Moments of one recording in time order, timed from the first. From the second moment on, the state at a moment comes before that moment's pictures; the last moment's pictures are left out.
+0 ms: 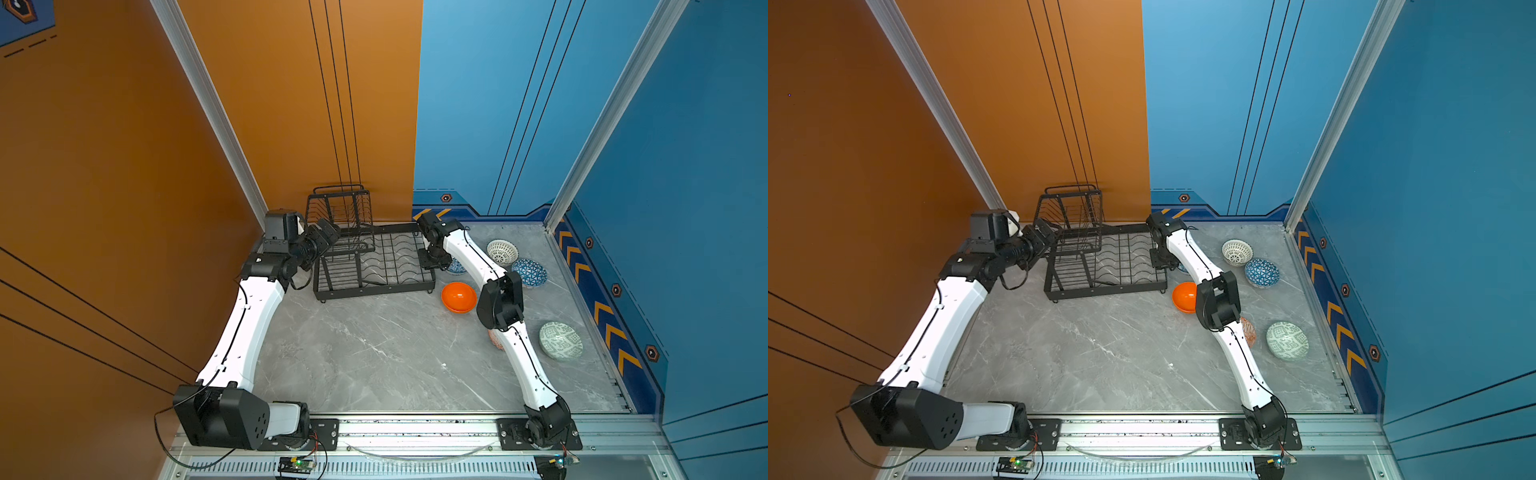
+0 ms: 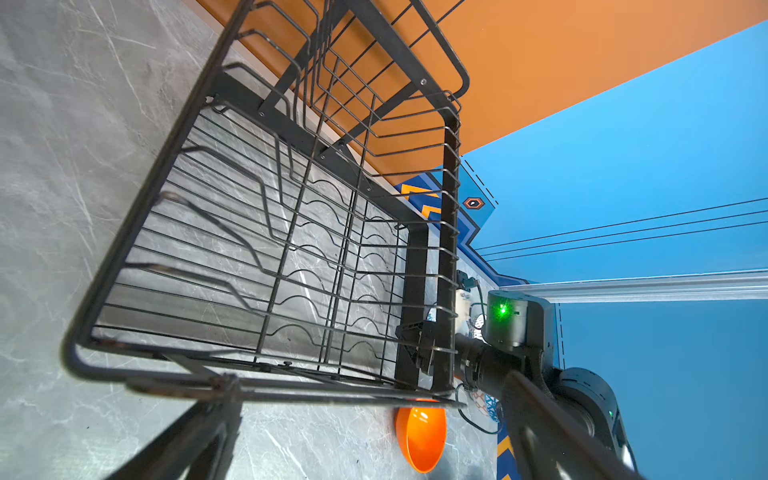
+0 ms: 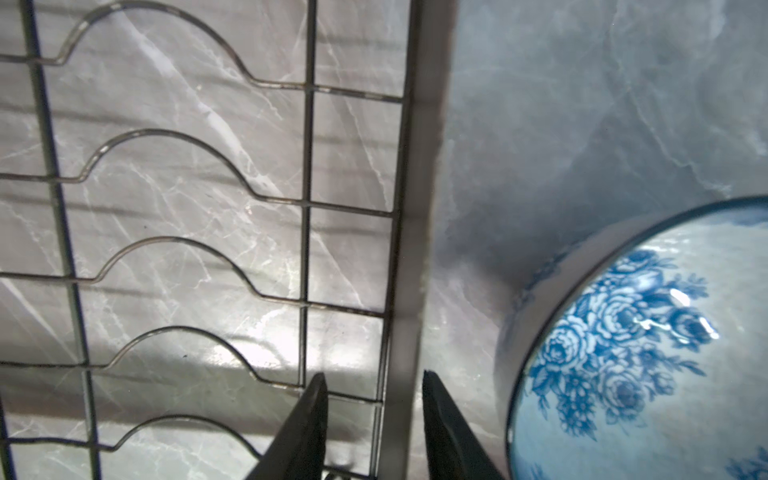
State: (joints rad) left arm -0.06 1.36 1.41 -0.62 0.23 -0.82; right arm 0.47 2.60 2.56 -1.26 0.06 0.27
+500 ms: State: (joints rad) left arm -0.11 1.47 1.55 -0.56 0.24 -0.74; right arm 0.42 2.40 2.60 -1.24 0.08 0.43
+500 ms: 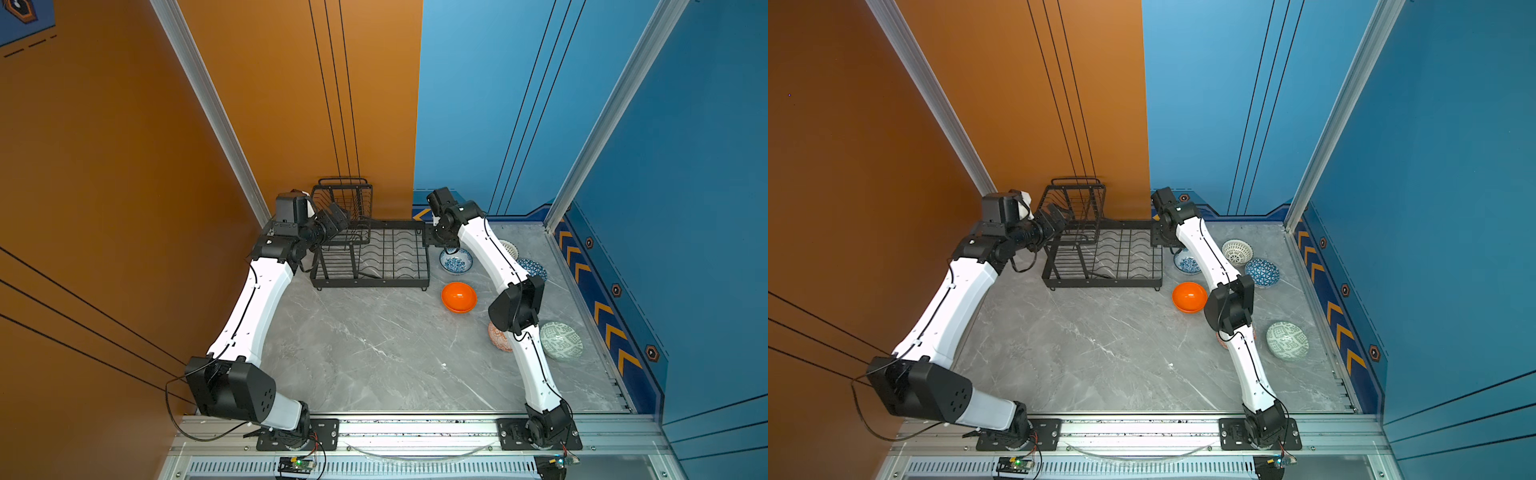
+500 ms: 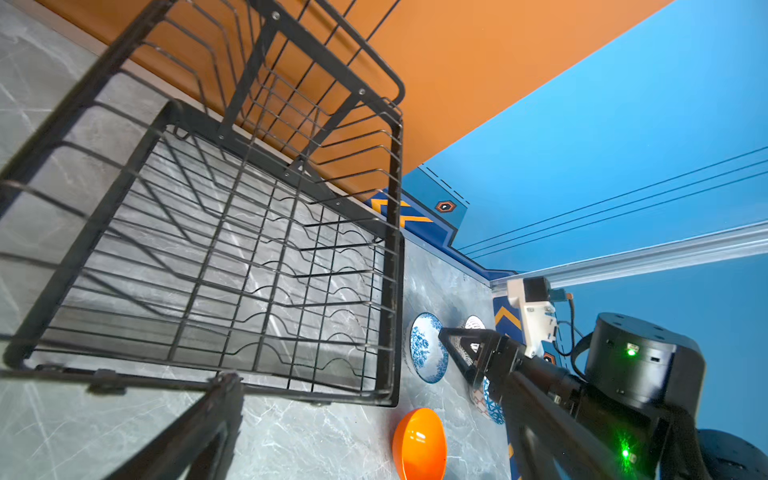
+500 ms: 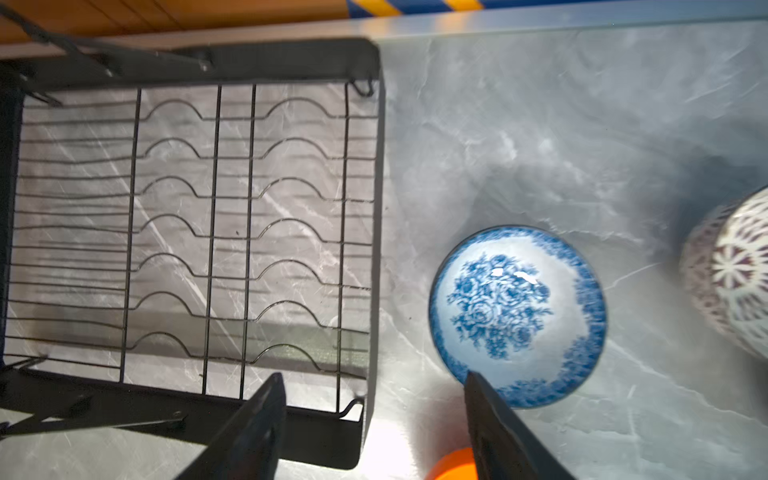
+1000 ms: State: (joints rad) left arm -0.16 1.40 1.50 -0.54 0.26 -0.68; right arm 0.36 2.43 2.57 -1.23 0.10 0.54
